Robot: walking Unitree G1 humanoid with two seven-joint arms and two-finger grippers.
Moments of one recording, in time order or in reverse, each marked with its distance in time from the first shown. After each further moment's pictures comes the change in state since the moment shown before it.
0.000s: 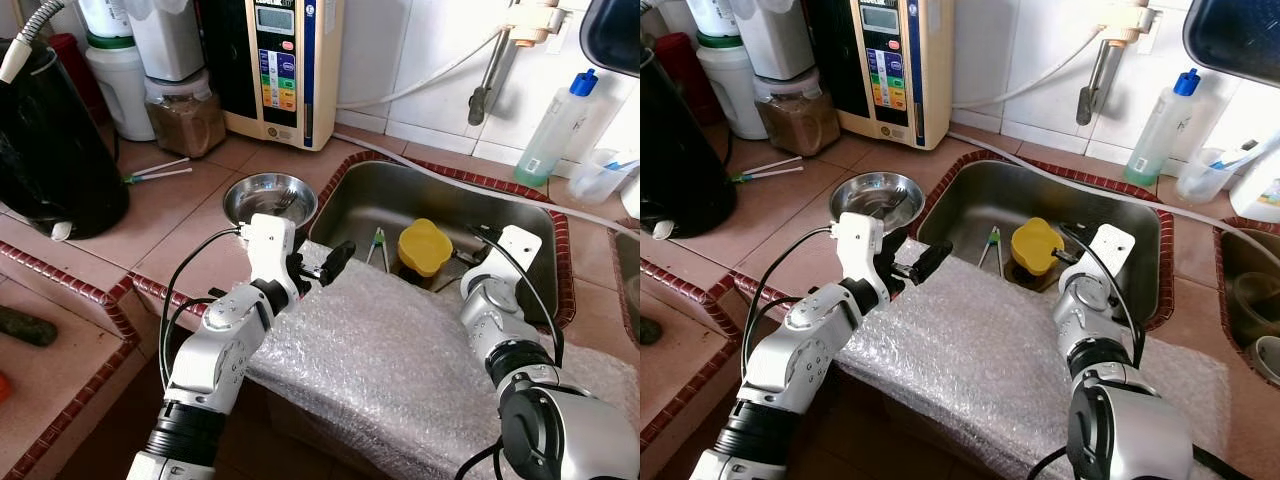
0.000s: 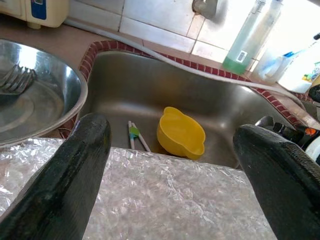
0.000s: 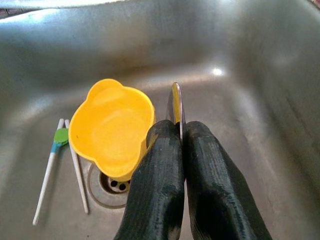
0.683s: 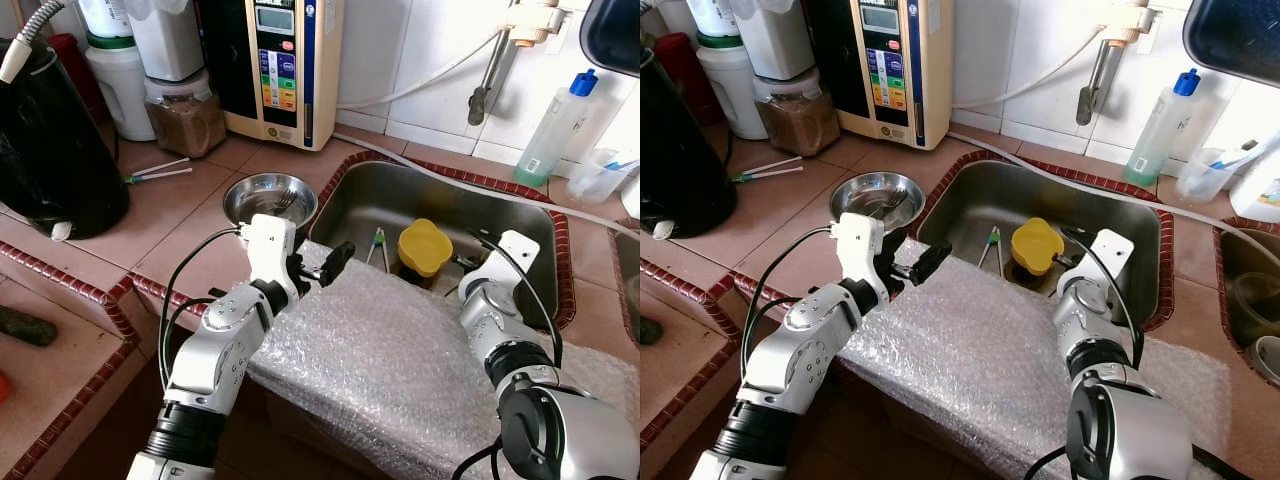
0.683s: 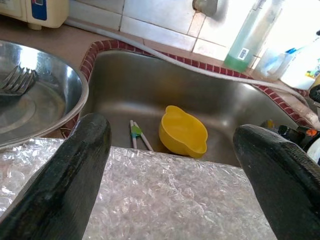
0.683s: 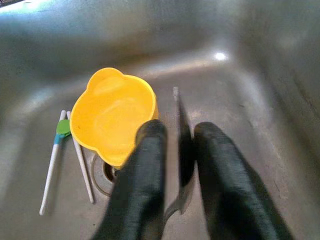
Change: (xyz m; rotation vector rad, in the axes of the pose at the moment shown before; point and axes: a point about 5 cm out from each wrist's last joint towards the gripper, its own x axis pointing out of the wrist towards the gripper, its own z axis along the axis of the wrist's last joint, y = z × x) left arm 0.000 0.000 0.000 0.018 0.005 0.004; right arm 0.000 -0.001 -0.004 0.045 0.037 0.004
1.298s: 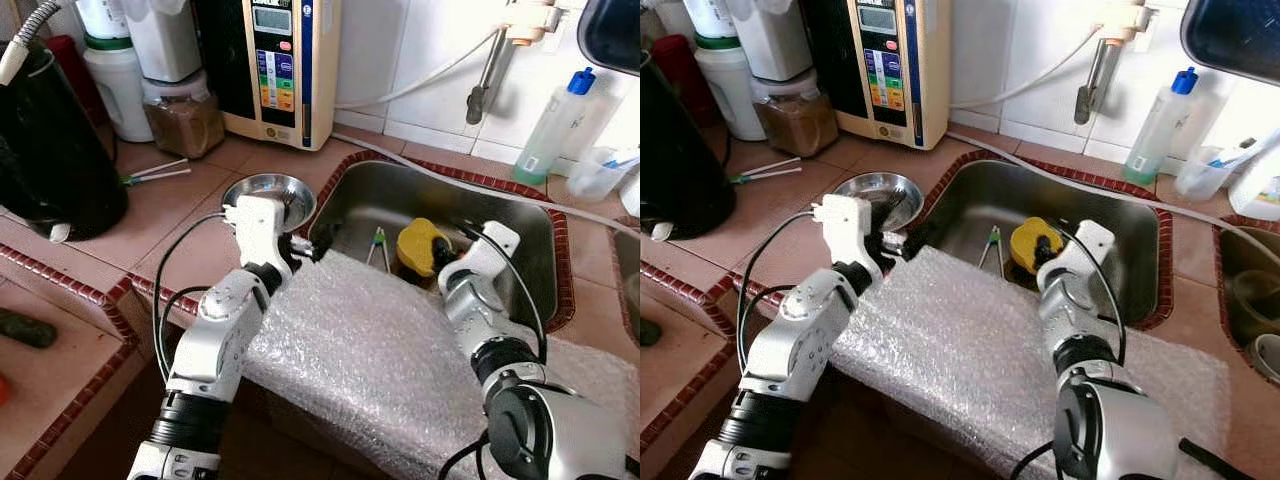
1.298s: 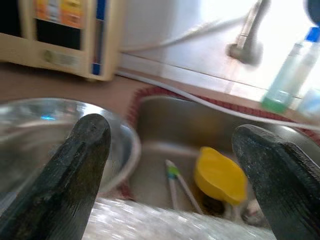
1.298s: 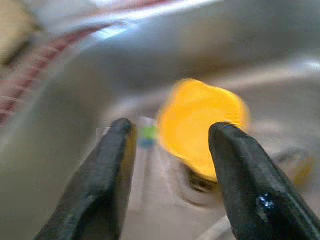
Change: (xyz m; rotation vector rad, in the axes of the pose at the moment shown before) left arm 0.005 0.018 0.027 0.056 -0.149 0.168; right arm -0.010 0.048 0.006 0.108 -0.067 0.345
